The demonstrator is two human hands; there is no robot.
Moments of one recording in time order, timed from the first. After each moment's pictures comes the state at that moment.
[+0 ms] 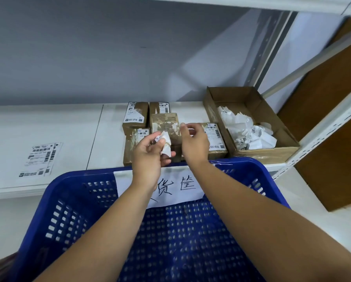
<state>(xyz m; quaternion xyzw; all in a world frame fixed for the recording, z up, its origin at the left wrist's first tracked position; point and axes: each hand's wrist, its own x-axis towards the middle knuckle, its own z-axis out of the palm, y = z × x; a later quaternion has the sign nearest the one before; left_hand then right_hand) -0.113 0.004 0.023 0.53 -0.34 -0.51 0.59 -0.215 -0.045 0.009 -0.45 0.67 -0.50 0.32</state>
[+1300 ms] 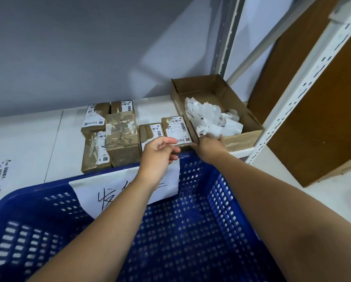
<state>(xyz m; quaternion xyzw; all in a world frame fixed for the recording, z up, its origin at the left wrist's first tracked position) -0.219 0.003 0.024 0.55 -0.49 -0.54 0.41 -0.389 -0.053 -0.027 -0.61 0.78 -0.05 0.16</state>
